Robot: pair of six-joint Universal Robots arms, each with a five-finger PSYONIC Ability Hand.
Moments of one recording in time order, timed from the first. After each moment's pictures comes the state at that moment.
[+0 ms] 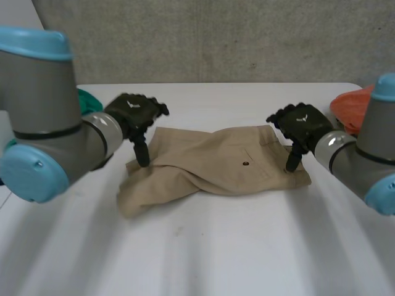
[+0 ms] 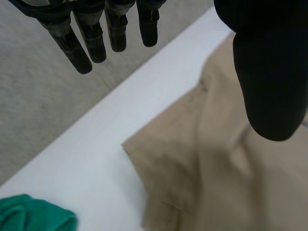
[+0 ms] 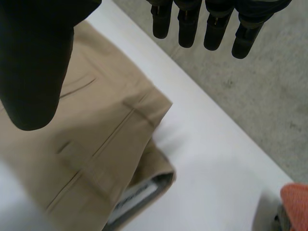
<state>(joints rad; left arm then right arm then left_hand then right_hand) 4.23 -2.07 -1.06 2.77 -1.53 3.51 1.86 -1.06 1.31 0.06 1.35 2.64 0.21 0.21 0.21 0.20 0.05 0.22 0.21 0.21 0.21 0.05</state>
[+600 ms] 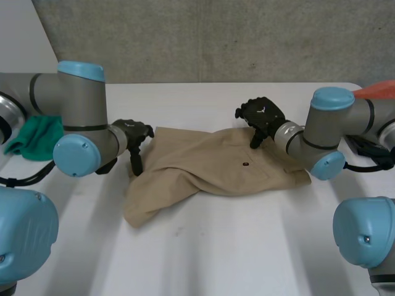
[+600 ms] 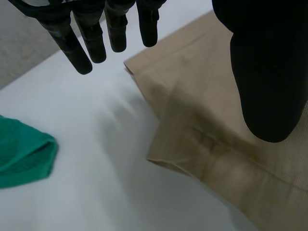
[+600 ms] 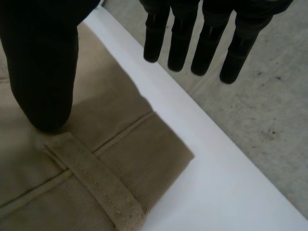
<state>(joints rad) 4.30 -2.57 -0.54 2.55 -1.60 3.47 1.91 -0.26 0.23 0.22 1.15 2.66 0.21 0.22 0.22 0.22 0.06 0.49 0.48 0.48 0.49 0.32</state>
